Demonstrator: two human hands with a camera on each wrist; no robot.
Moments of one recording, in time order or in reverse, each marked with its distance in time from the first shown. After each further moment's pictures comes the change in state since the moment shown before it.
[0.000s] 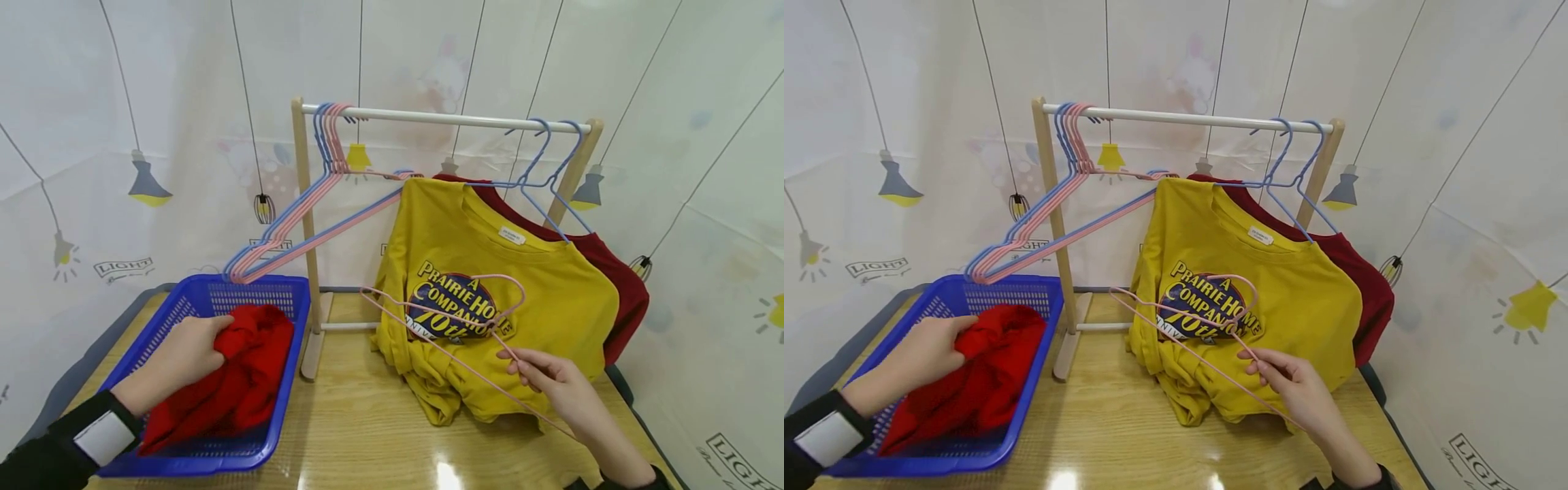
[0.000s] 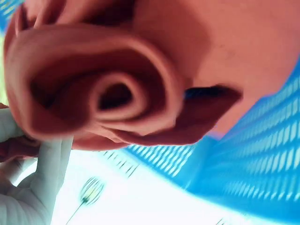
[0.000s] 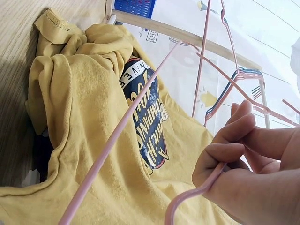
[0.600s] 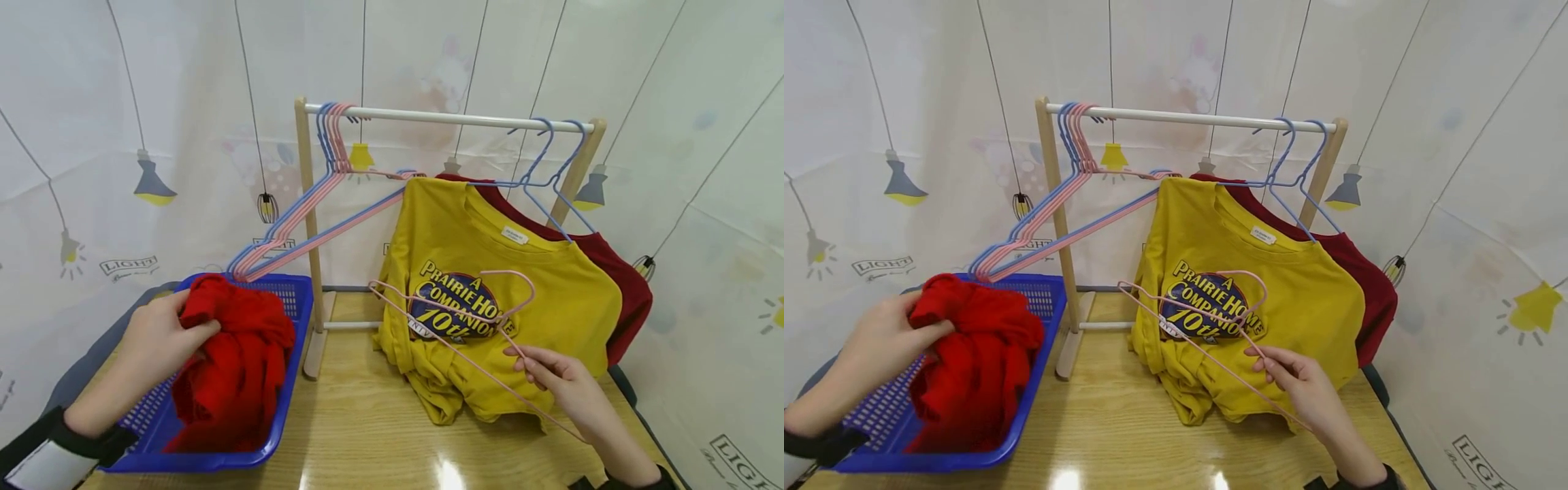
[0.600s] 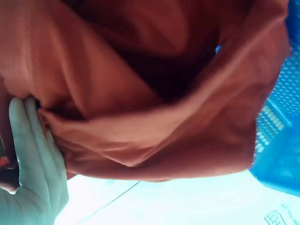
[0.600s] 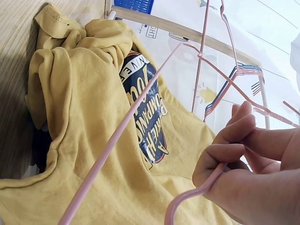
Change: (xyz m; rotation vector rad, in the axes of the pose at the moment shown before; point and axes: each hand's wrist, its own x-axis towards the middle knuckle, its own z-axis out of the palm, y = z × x) left_hand -0.030 0.042 -0.071 -0.305 0.159 -0.189; right_hand 0.000 0.003 -0.005 0.025 0.025 0.030
